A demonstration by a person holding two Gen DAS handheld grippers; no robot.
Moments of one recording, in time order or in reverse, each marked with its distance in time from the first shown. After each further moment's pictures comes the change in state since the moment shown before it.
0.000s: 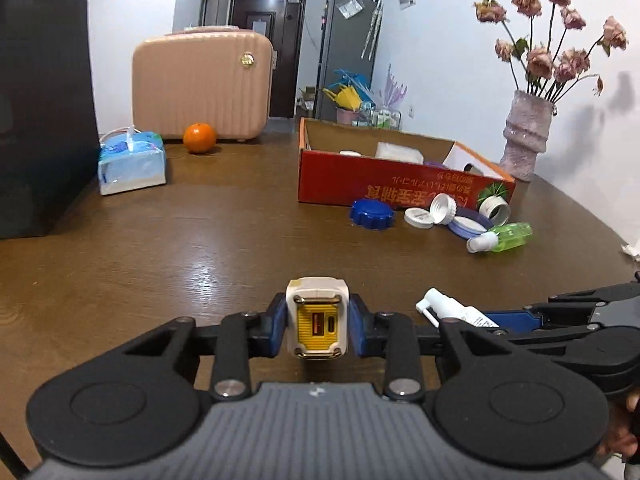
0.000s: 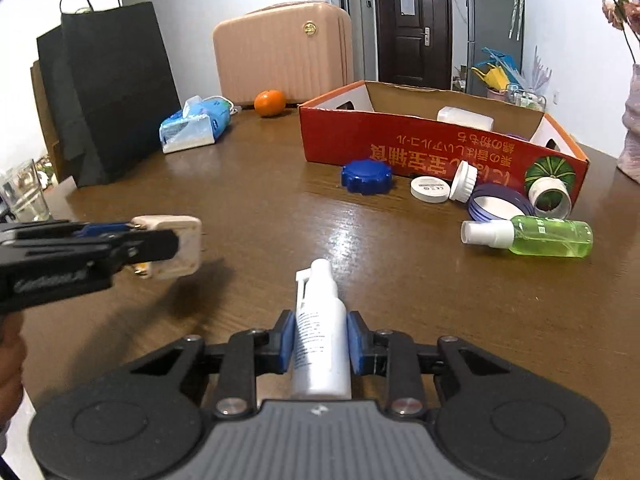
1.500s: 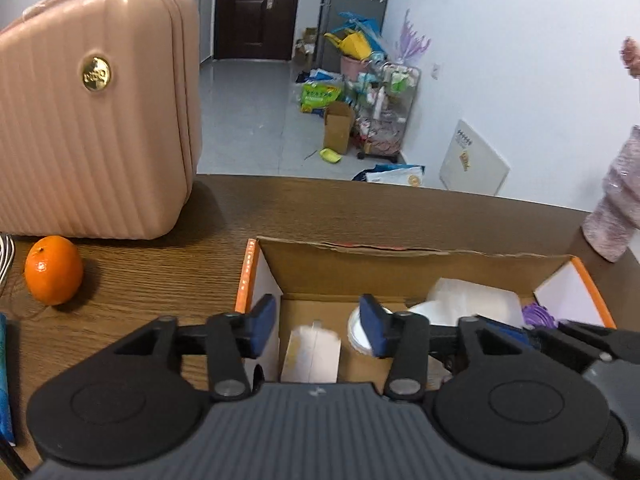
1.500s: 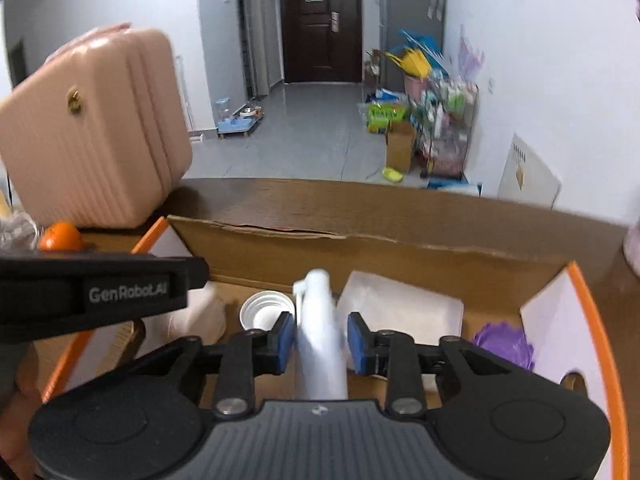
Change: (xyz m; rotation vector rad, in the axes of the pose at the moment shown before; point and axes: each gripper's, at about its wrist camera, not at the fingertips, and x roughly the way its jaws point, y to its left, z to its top) left arm 0.351 -0.008 0.257 -0.011 0.218 -0.009; right arm 0.236 -0.133 0.282 0.130 0.028 -0.199
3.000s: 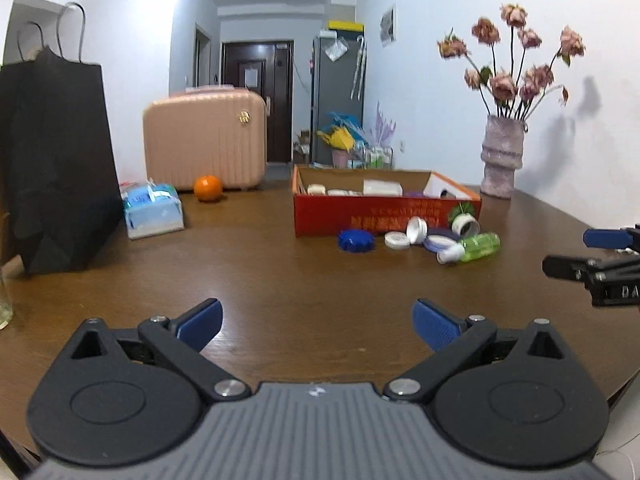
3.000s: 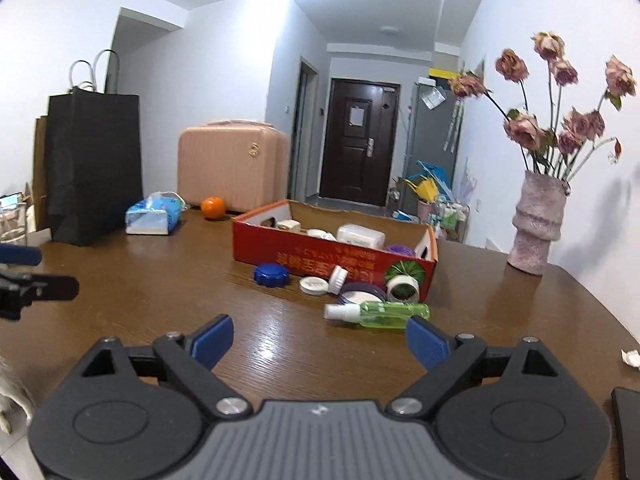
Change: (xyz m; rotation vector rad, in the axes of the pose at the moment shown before) left arm -0.354 -0.009 -0.367 0.093 -0.334 0.035; right arm -0.360 -0.019 -0.333 -0.134 -0.381 0.002
